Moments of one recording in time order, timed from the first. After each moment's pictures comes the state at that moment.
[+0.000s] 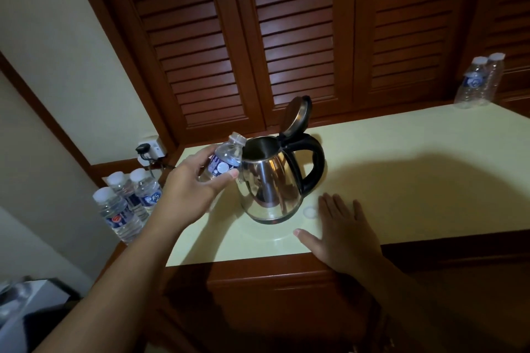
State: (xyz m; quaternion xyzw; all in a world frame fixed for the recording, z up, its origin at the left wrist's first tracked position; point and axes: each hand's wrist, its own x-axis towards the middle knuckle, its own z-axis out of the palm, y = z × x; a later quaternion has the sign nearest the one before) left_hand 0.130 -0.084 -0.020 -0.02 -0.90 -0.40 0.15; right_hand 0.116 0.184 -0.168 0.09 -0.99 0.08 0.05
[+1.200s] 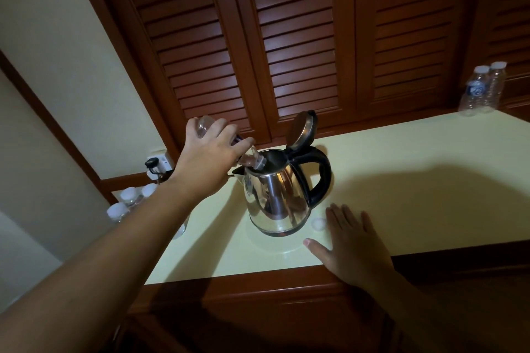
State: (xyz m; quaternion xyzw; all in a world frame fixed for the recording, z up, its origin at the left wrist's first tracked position) left_hand 0.072 -0.081 0.027 -0.18 -0.90 0.28 0.26; right_hand 0.114 0.185 -0.174 0.09 -0.99 0.08 0.08
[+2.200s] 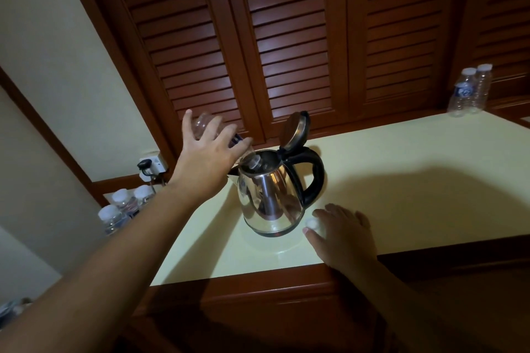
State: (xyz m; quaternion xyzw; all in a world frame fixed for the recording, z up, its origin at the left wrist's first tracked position) left_hand 0.076 -0.070 0.024 -0.16 -0.91 0.28 0.26; right_hand 0.108 0.179 -0.161 0.04 -0.98 0.16 0.12
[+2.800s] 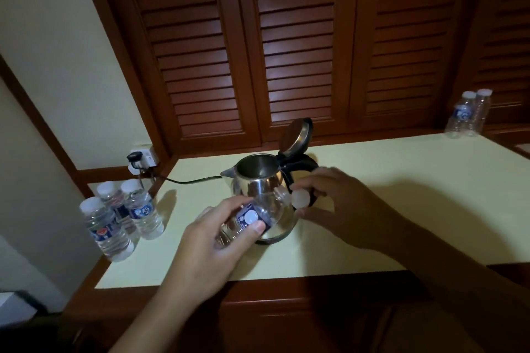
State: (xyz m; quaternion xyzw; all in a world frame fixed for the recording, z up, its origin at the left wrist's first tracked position) left_hand 0.185 -0.051 -0.050 -0.12 -0.89 -0.41 0.17; right_hand 0.122 0.203 -0.026 0.26 -0.91 0.30 0.09
